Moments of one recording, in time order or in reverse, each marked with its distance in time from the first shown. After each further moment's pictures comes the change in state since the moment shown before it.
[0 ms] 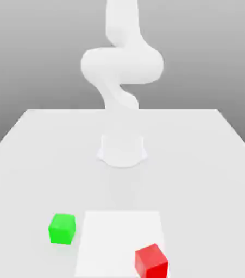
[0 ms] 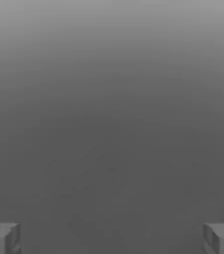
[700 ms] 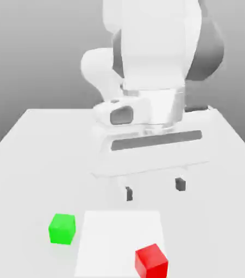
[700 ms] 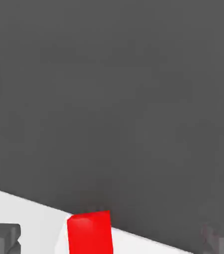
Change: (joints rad) arm 0.106 0.767 -0.008 -0.091 0.028 0.268 -0.251
